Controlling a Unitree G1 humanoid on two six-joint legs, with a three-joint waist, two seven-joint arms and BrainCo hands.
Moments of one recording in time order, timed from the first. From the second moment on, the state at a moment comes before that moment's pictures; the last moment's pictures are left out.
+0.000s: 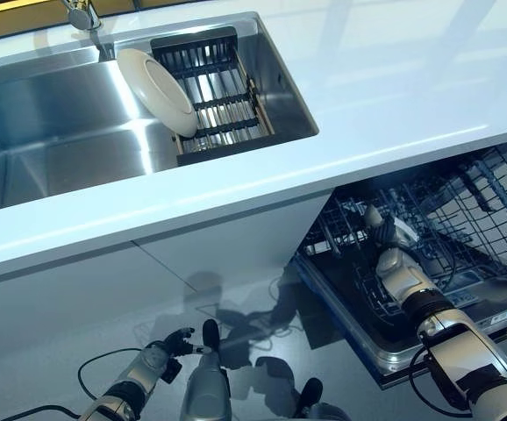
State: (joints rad) left arm -0.21 0.35 -0.41 1.00 0.10 0.04 -0.12; right arm -0.64 -0.48 0.41 0.83 -0.24 0.34 -0.40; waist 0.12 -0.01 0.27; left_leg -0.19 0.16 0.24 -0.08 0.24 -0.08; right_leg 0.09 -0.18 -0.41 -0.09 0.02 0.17
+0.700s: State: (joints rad) left arm -0.21 0.35 -0.43 1.00 0.10 0.04 -0.11; right arm -0.63 -0.45 0.44 0.87 -0.24 0.36 -0.39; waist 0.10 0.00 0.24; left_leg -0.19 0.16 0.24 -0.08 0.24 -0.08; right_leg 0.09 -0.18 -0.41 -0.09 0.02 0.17
